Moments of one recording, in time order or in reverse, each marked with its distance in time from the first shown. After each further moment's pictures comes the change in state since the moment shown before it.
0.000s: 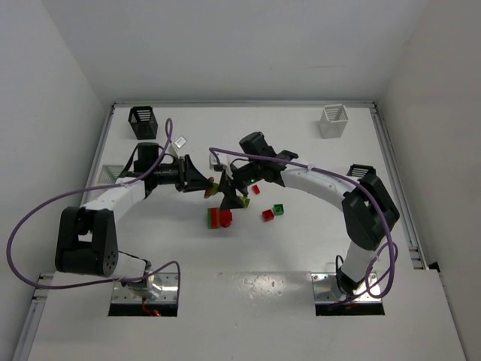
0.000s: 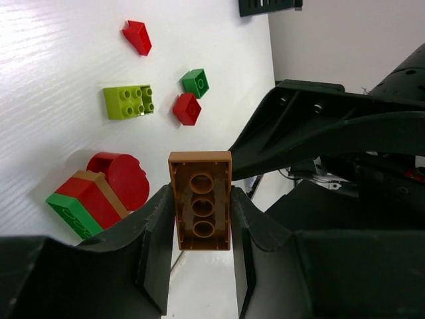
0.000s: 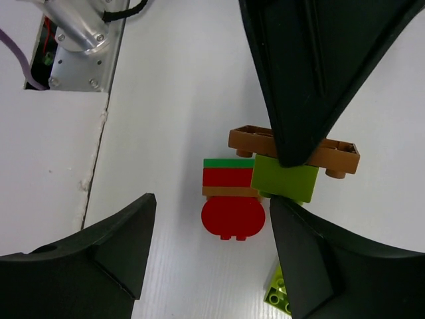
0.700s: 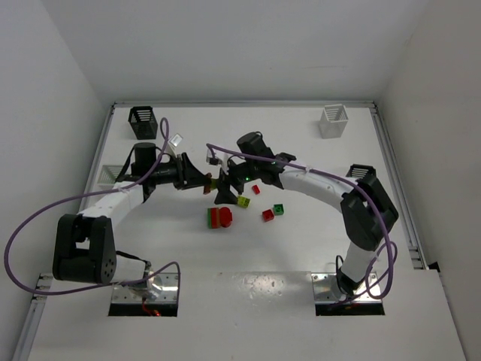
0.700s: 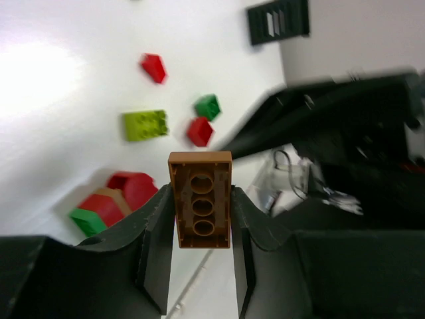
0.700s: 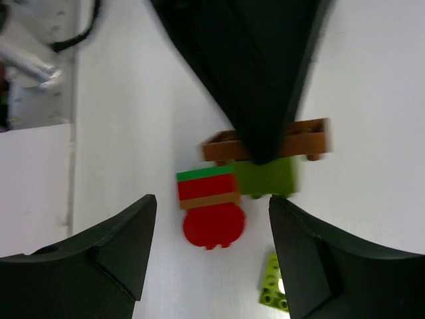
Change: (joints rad) left arm 0.000 -0.064 -0.040 0.099 -0.090 -0.028; right arm 0.018 0.005 -0.007 0.118 0.152 0.185
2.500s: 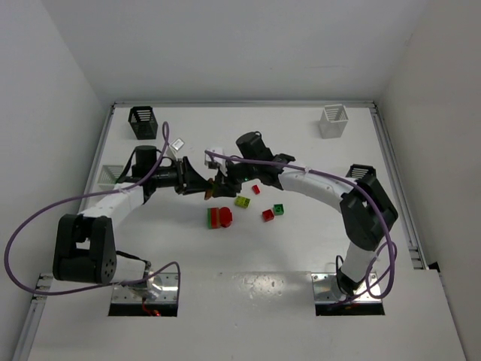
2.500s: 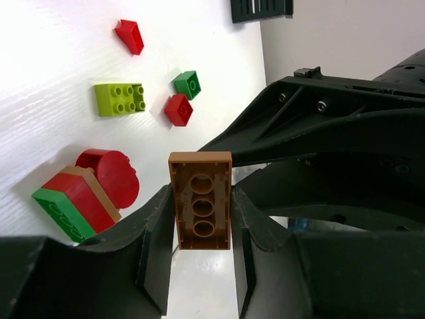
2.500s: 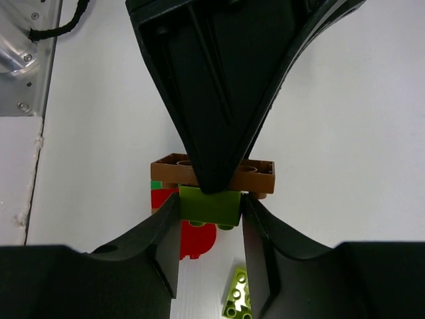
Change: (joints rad) left arm 0.009 0.007 -0.010 -0.042 0.088 -0.048; right arm 0.014 0.002 -0.004 0.050 0.016 -0.130
